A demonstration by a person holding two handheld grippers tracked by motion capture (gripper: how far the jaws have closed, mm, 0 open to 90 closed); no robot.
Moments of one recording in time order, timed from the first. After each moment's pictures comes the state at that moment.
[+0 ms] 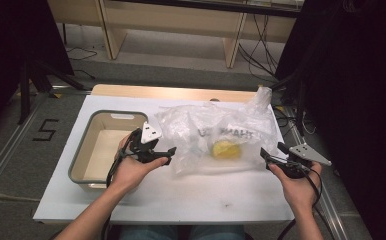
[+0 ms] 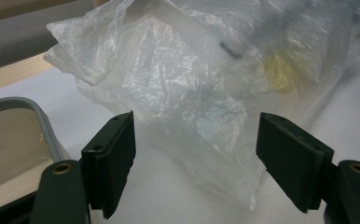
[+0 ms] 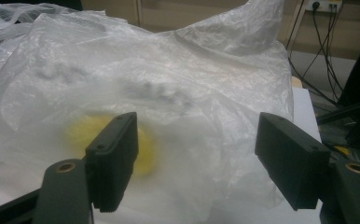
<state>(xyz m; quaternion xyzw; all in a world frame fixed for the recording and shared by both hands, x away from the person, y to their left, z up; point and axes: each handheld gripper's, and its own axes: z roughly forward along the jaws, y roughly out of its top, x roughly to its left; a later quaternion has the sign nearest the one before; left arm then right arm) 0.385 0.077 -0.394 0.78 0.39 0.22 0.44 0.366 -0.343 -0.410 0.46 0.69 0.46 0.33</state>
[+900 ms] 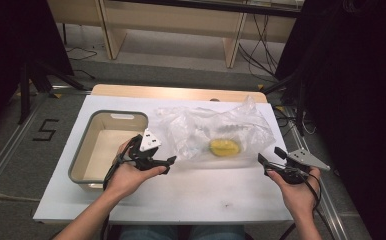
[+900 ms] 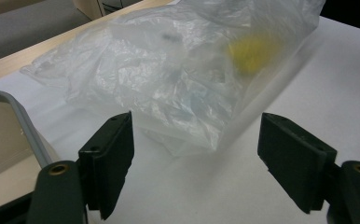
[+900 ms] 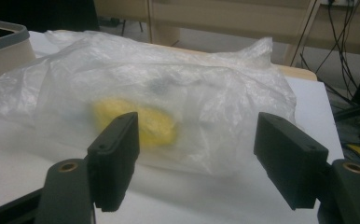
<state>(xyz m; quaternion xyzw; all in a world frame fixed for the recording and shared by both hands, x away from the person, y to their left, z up) 0.370 0.080 -0.398 0.80 0.36 0.21 0.43 0.354 -0.339 -0.414 0.45 0.70 0.46 0.31</state>
